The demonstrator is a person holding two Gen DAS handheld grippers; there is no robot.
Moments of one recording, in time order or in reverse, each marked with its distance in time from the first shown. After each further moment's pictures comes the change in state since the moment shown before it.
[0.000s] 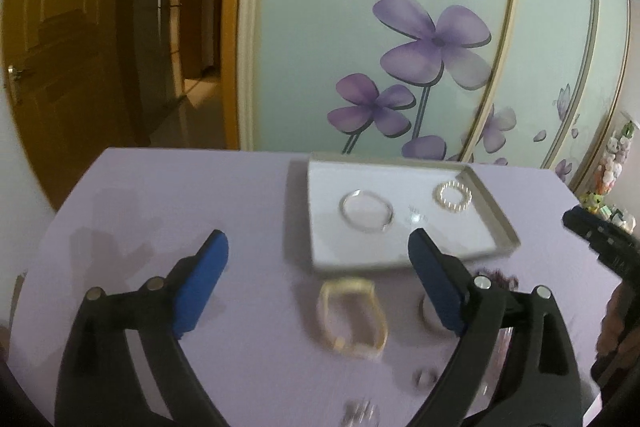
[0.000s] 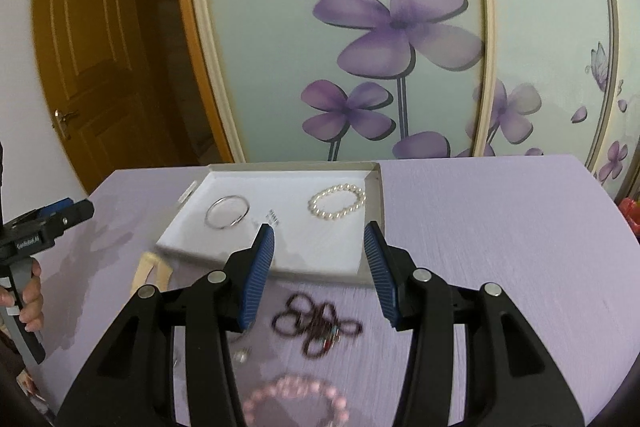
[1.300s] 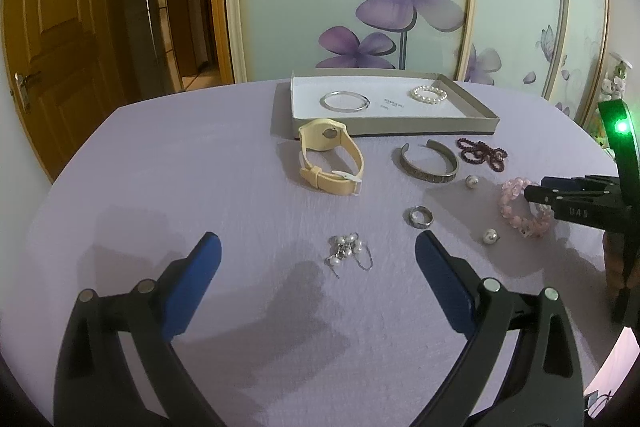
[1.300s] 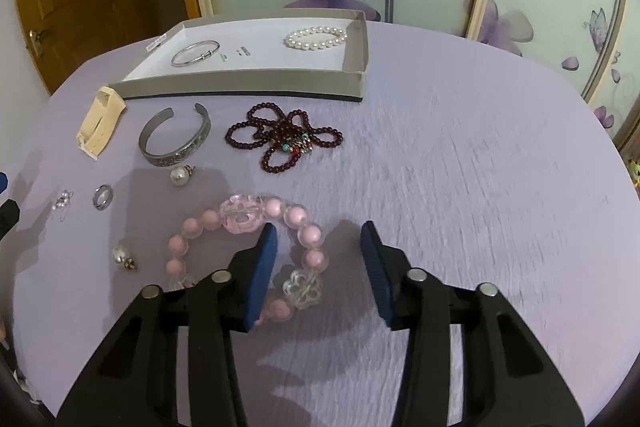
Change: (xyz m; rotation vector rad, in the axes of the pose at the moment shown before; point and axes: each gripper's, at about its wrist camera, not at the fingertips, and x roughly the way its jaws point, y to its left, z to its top) left arm -0.037 -0.028 -0.123 0.119 0.056 0.025; right arm 0.022 -0.005 -0.105 -0.059 0.322 -0.095
